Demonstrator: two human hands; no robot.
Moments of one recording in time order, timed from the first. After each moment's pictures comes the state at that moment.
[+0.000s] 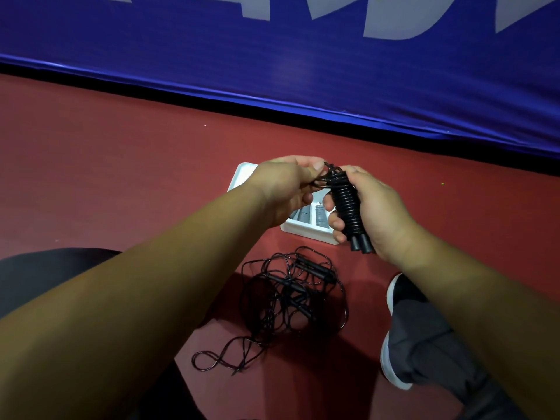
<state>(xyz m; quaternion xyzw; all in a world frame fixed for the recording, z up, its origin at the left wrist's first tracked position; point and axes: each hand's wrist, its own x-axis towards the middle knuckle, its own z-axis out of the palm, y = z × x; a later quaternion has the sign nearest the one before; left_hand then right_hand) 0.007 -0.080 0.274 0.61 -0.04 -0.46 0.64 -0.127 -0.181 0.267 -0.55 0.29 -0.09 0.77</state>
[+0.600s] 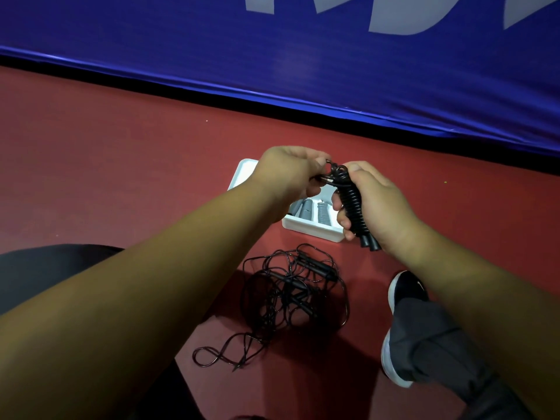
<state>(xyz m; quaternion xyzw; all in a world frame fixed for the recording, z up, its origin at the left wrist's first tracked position) 0.006 -0.076 0.282 0.69 -0.10 -0.39 0.60 -0.124 -0.180 0.268 -0.63 0.32 -0.10 0.70</state>
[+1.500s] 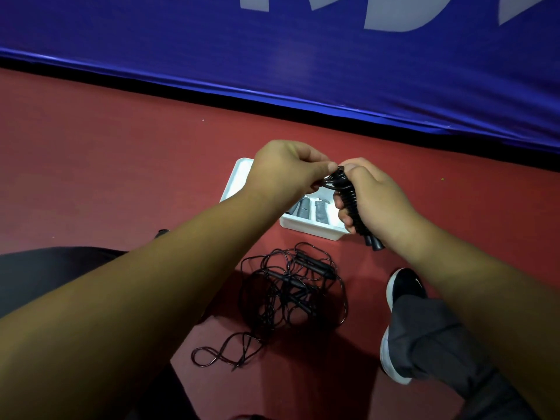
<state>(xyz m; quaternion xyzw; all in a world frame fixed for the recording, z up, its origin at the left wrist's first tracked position) 0.002 -0.071 0.284 0.76 -0.24 -0.28 0.53 -0.123 -0.182 0.275 -0.67 0.35 -0.09 0.65</state>
